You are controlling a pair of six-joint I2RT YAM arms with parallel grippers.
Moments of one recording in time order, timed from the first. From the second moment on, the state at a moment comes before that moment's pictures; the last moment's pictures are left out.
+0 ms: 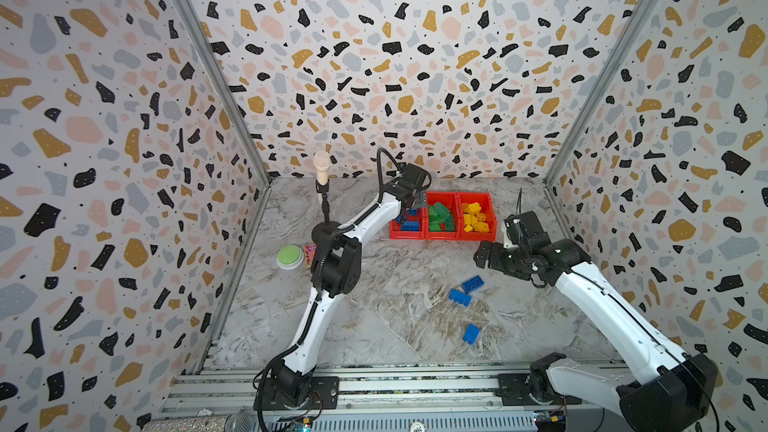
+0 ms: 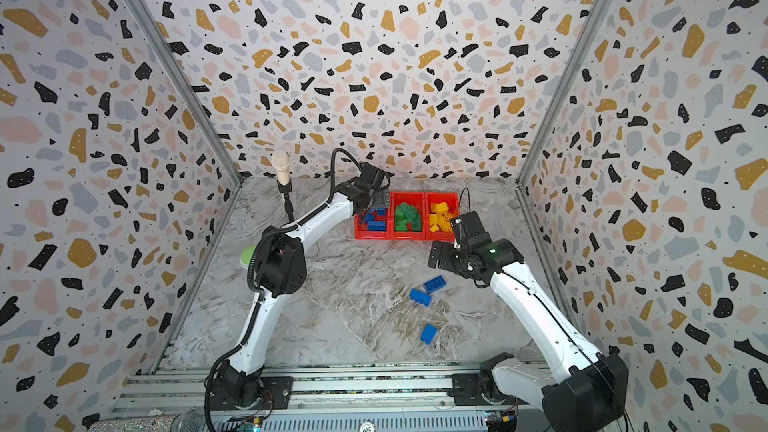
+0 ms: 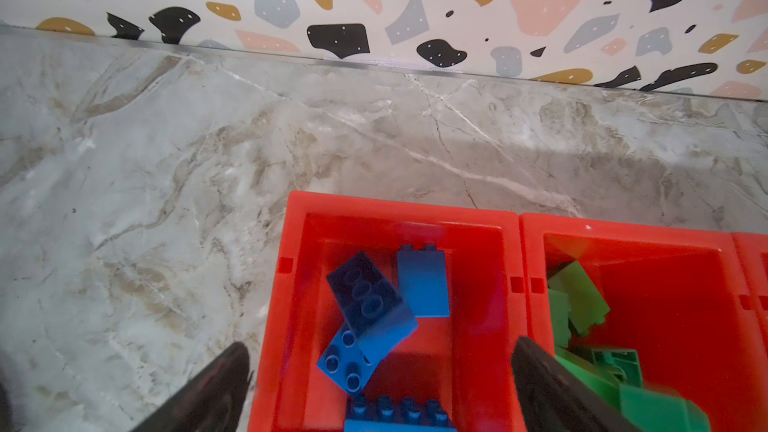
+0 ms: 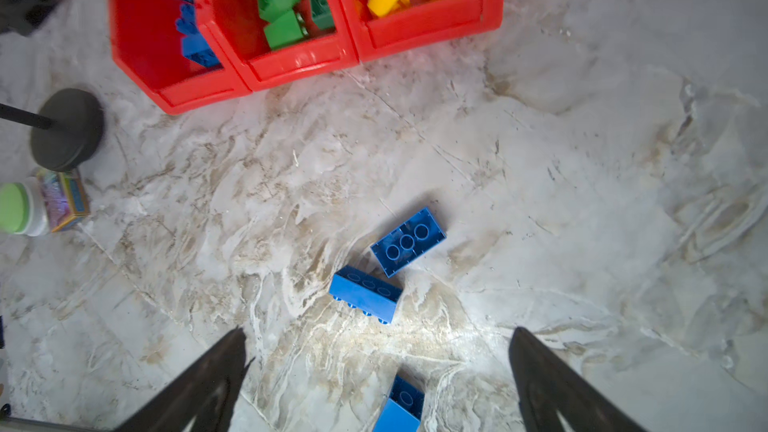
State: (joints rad) left arm -0.58 2.36 2.16 -0.65 -0.34 -0.50; right arm 0.41 1.16 1.05 -0.93 -0.01 0.59
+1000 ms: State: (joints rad) left arm -0.57 1.53 1.02 -0.33 -0.48 -0.53; right arm 0.40 1.59 0.86 -0.52 -0.09 0.88
